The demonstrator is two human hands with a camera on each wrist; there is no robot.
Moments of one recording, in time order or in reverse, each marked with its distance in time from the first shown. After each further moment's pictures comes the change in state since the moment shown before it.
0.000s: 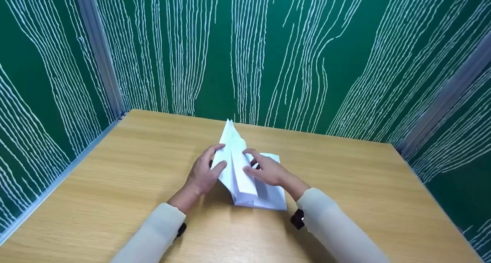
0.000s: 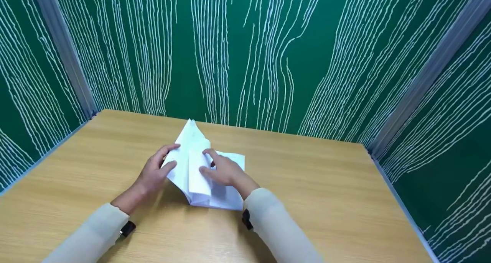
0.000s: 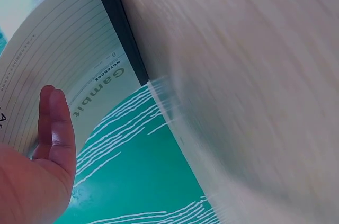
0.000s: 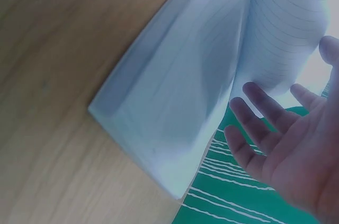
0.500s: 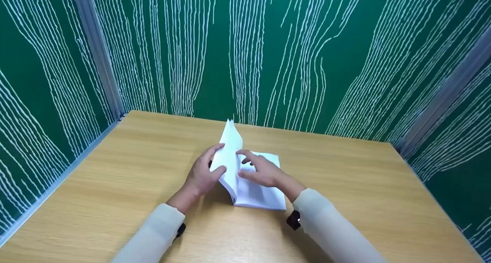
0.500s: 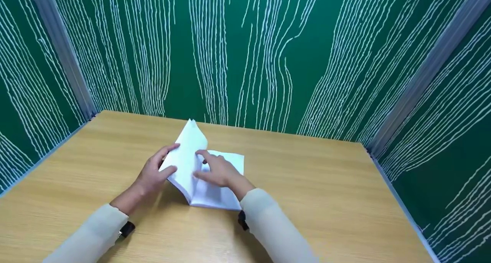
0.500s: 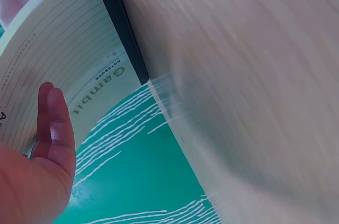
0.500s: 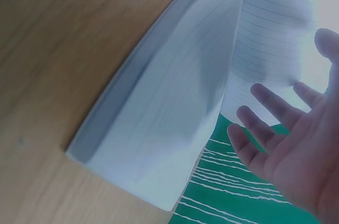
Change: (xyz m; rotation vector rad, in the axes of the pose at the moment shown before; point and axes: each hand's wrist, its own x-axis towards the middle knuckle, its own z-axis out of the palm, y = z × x) left_hand -0.001 0.000 -0.002 0.020 -0.017 -0.036; right_hand 0.000 -0.009 0.006 -0.027 0.010 -0.070
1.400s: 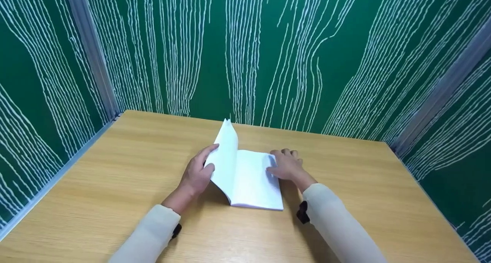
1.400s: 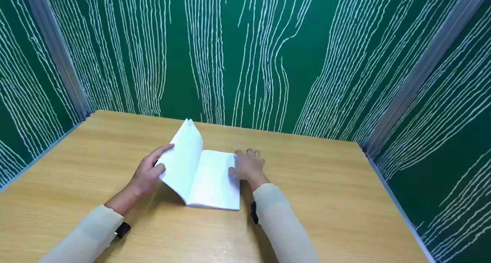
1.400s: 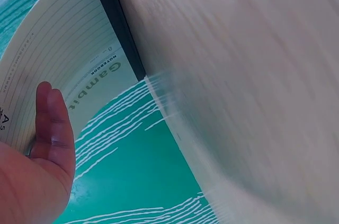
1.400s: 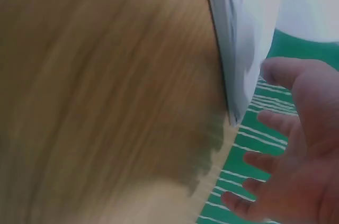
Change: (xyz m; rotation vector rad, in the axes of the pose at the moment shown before) left_hand 0.000 -0.002 -0.002 -0.109 -0.010 -0.015; right_hand 0.001 0.074 -0.021 -0.273 0.134 0.418
